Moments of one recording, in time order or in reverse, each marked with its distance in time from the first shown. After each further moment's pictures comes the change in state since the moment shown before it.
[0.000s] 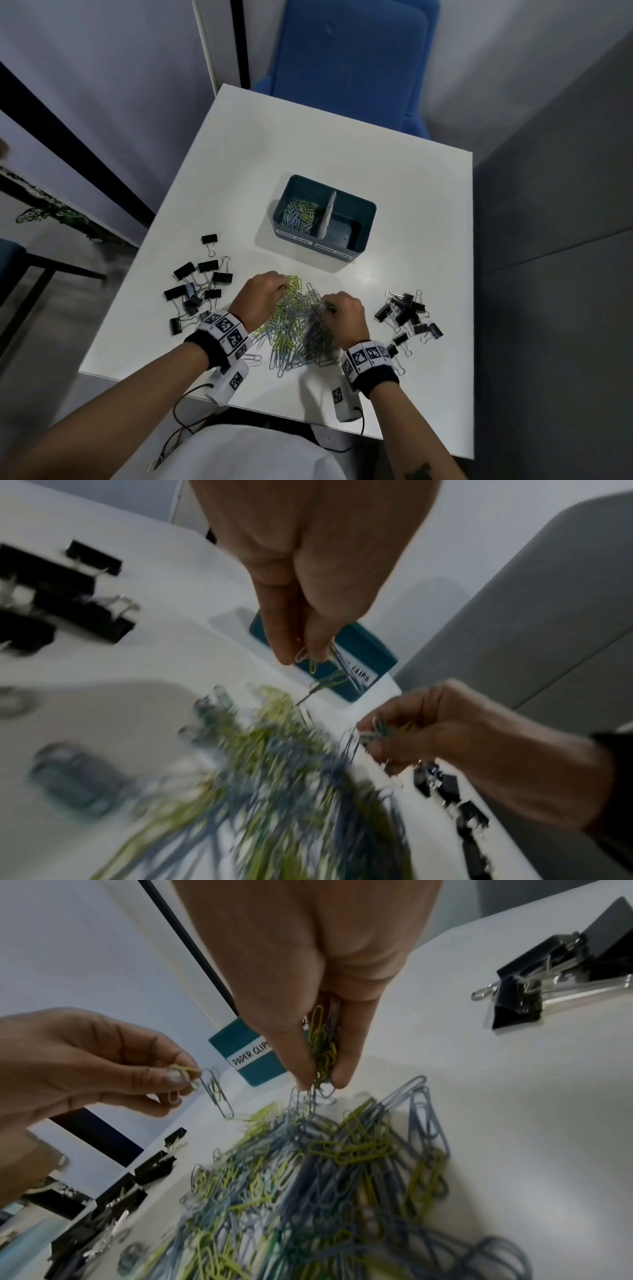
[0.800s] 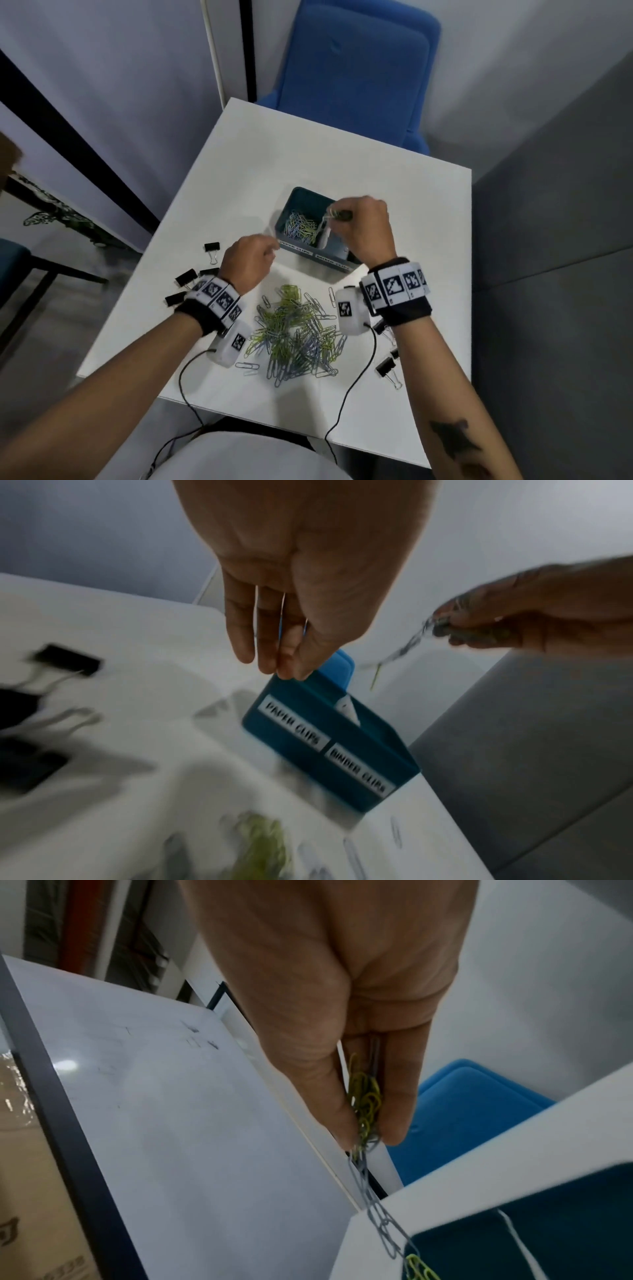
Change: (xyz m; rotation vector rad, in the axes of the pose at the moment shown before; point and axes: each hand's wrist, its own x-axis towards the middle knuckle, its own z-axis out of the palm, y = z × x) left_hand 0.045 0.013 -0.066 0.084 0.184 -0.082; right_hand 0.084 -0.112 -0.158 0.072 0.228 -0.229
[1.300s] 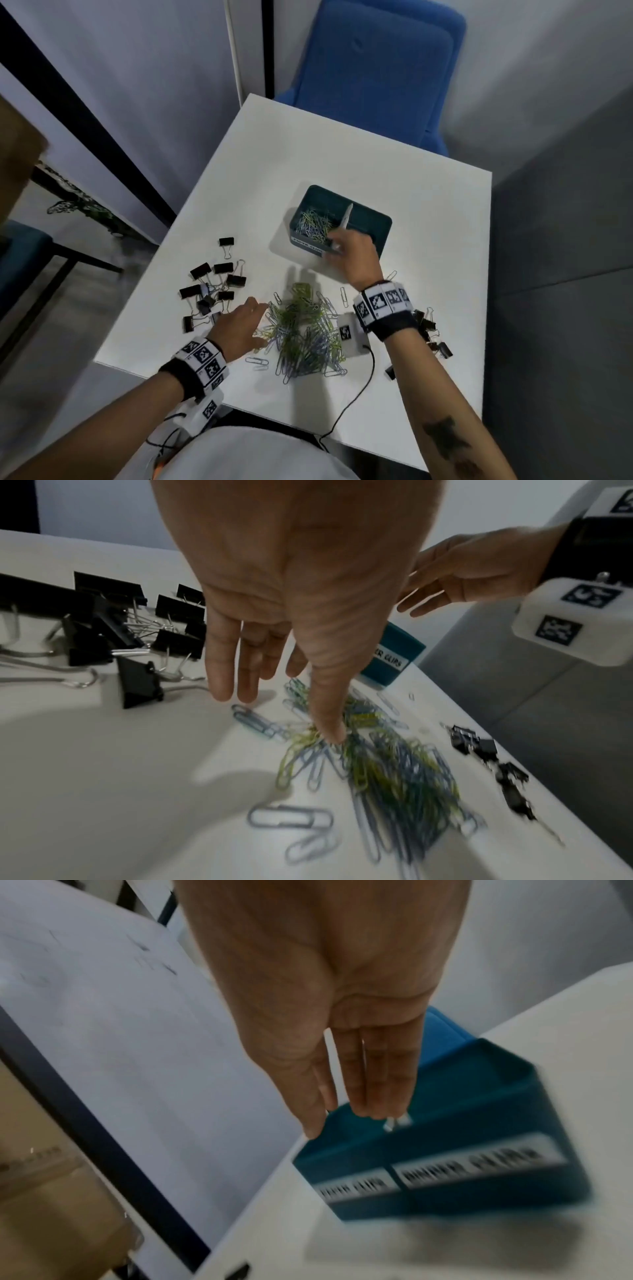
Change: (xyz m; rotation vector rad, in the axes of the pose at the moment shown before) left_hand -0.107 -0.061 0.051 0.311 -0.533 -0.079; right_hand -0.020 0.039 0.072 -0.087 -0.232 0.044
